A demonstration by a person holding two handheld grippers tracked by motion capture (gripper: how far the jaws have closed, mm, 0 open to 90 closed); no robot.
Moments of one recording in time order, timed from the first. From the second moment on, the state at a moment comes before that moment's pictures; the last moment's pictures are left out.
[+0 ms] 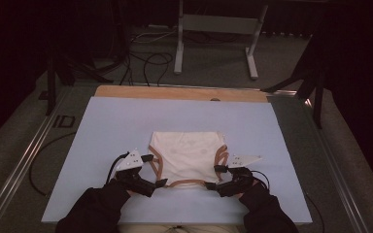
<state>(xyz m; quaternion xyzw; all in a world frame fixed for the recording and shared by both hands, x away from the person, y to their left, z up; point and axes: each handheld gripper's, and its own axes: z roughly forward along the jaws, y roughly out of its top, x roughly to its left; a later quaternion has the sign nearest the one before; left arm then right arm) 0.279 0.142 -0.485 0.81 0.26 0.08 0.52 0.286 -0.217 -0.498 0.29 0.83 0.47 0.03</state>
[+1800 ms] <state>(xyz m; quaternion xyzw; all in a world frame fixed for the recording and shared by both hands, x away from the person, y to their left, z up) 0.269 0.153 -0.463 0.84 0.20 0.07 0.49 0.376 -0.129 -0.434 0.23 0.85 0.48 0.05</state>
